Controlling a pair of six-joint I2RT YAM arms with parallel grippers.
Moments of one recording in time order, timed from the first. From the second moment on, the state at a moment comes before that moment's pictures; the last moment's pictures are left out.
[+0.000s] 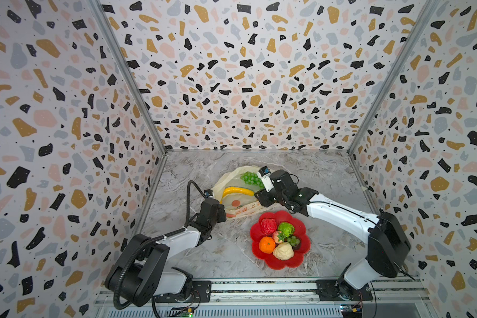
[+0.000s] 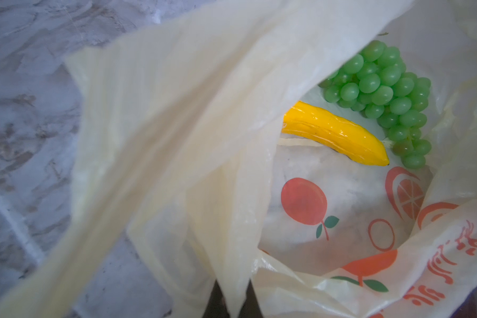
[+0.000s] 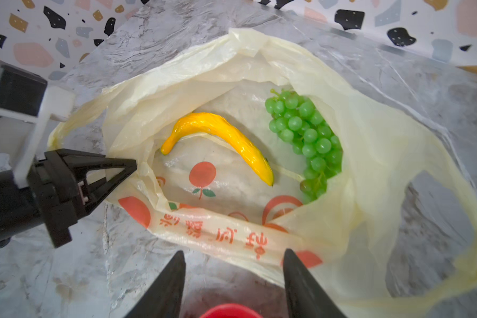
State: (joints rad) left arm -0.41 1.34 0.43 0.22 -0.17 -0.48; right arm 0.78 1.65 1.25 -0.28 -0.02 0.11
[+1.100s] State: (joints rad) left arm -0.40 1.33 0.42 0.23 -0.14 -0.48; right arm 0.72 2.24 1.71 -0.37 -0.08 -0.33
